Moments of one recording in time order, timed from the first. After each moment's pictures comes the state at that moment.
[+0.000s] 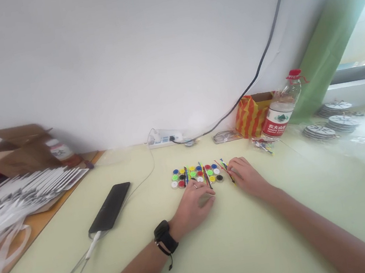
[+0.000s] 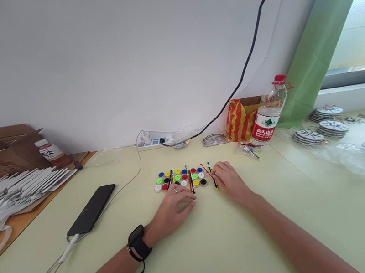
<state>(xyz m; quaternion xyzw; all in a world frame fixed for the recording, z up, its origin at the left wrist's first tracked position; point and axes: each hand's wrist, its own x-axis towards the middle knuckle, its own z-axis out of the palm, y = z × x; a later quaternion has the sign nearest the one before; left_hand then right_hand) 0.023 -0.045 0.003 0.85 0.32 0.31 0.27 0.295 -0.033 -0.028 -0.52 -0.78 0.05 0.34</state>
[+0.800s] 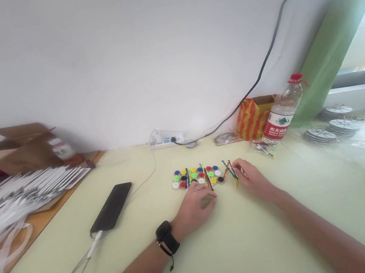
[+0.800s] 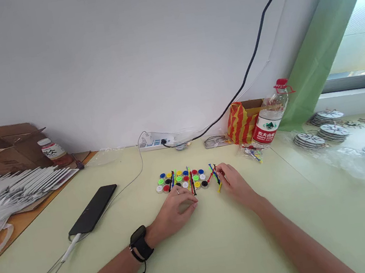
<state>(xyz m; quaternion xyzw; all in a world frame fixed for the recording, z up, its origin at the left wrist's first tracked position) 0.023 -0.045 0.004 0.86 0.32 0.30 0.27 0.298 -0.039 -0.020 -0.56 -0.72 0.13 0.39</state>
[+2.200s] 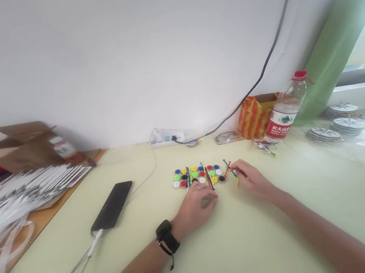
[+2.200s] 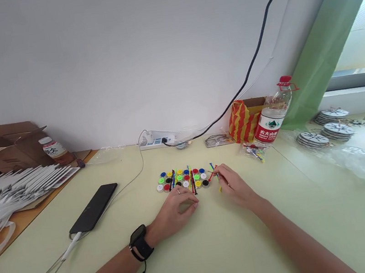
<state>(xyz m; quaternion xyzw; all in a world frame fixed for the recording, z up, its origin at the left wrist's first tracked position) 0.024 -0.045 0.005 0.86 0.31 0.30 0.28 0.288 -0.051 -0.009 -0.51 -0.74 0.18 0.40</state>
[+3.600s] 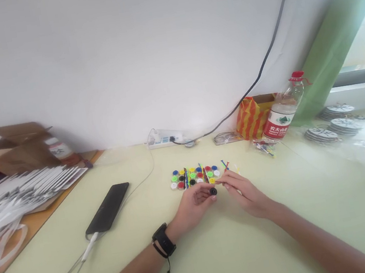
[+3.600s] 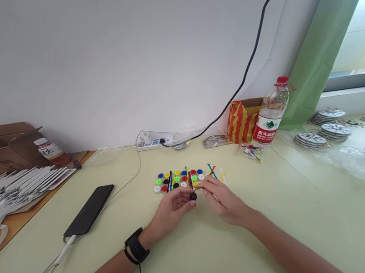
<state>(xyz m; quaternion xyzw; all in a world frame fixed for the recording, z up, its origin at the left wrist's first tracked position) 0.031 -0.042 0.000 0.67 0.30 0.36 0.57 0.250 -0.080 0.012 -0.42 -0.79 0.22 0.40</state>
